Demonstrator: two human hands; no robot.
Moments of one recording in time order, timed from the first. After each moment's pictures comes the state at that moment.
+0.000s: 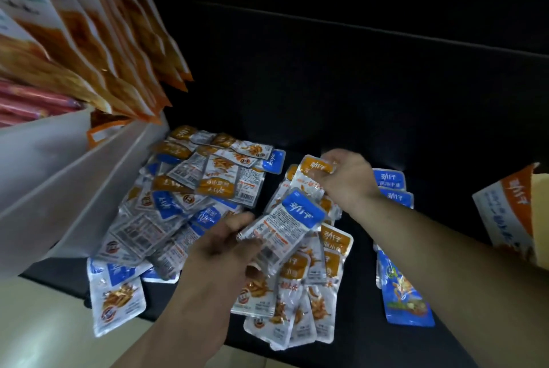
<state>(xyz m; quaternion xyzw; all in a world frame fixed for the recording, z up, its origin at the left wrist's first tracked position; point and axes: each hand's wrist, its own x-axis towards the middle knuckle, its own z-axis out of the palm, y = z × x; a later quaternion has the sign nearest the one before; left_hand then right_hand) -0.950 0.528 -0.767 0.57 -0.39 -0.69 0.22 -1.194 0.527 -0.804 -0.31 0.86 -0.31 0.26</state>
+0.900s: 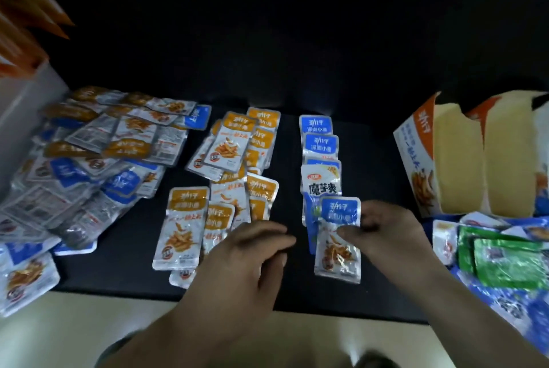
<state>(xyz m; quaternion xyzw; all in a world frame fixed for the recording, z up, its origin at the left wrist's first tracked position) -0.989 0.626 -0.809 0.23 -0.88 -0.39 0.11 -1.192 0.756 -0.776 -0.16 0.86 -0.34 0.35</state>
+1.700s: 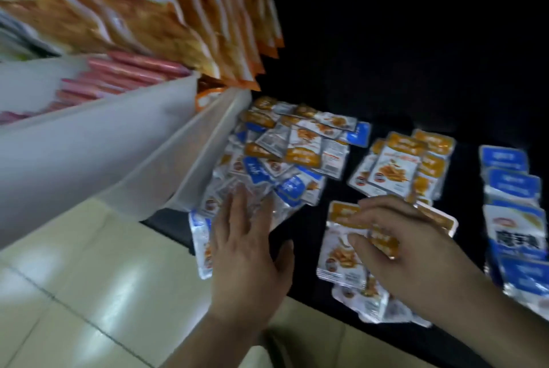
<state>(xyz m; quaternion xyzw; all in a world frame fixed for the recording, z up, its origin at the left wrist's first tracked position) -0.851 0.524 -0.820 0.54 -0.82 -0.11 0.13 -1.068 0.615 -0.778 -0.54 0.74 -0.28 0.28</state>
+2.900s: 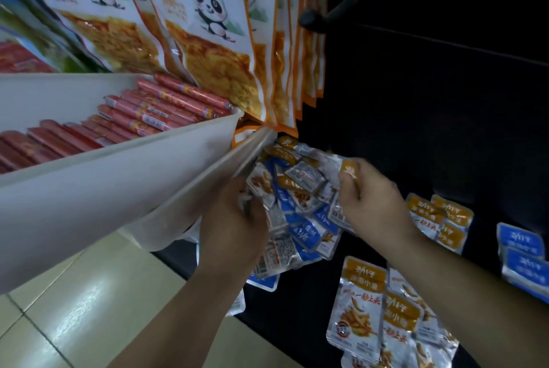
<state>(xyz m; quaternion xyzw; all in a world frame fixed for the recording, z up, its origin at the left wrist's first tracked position) -0.856 0.423 -0.784 0.61 -0.66 -0.31 0.31 -1.070 0.460 -0.783 -0.52 0.75 -0.34 0.23</state>
